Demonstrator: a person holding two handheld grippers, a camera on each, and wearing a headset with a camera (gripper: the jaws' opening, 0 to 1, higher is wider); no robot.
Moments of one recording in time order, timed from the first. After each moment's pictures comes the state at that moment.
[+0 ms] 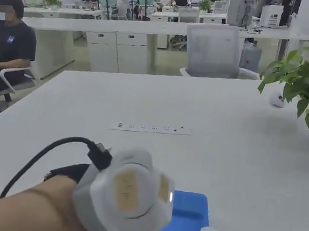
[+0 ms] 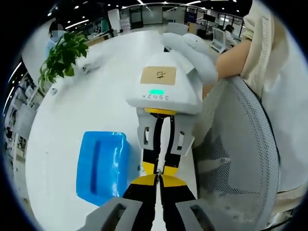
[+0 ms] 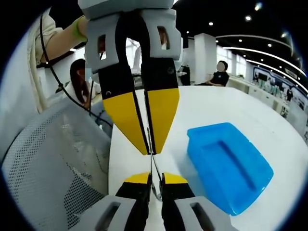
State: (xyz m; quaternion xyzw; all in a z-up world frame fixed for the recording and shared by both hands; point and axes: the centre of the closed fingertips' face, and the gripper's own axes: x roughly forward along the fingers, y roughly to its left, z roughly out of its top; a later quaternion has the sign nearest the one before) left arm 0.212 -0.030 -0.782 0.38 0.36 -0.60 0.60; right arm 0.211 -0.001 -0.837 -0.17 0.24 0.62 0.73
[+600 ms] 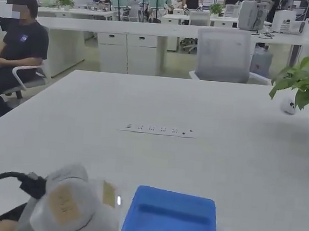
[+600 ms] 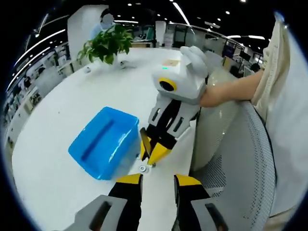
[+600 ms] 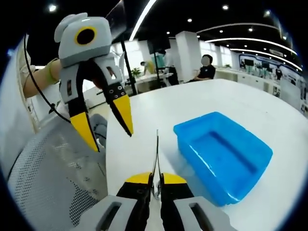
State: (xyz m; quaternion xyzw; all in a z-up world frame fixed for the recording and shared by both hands) left arm 0.195 0.005 -0.787 0.21 0.37 -0.52 0.74; right arm 0.226 -0.011 -0.837 -0.09 0.27 0.59 0.75
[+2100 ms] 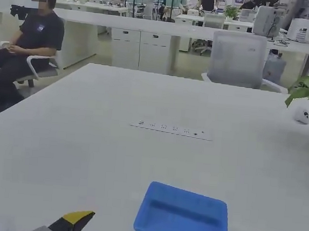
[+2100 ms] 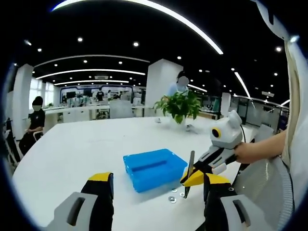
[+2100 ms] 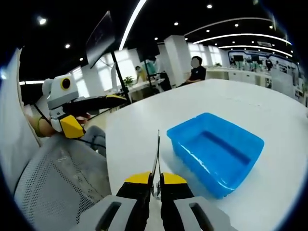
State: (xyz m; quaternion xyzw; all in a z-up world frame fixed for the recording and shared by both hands) left arm 0.209 0.049 -0.744 0.00 0.13 -0.29 0.95; right arm 0.225 -0.023 -0.822 -0.04 0.28 0.57 0.78
